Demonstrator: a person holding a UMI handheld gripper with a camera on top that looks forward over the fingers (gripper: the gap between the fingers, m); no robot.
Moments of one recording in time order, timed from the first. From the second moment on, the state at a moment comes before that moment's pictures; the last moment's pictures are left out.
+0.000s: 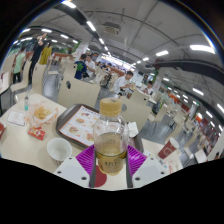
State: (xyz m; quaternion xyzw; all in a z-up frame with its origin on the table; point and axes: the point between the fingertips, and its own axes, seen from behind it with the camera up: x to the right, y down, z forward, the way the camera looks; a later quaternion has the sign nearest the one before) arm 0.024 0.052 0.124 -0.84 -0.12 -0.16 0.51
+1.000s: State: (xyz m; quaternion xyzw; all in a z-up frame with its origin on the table) arm -0.013 -0.118 0.129 -0.91 0.03 -0.02 0.42
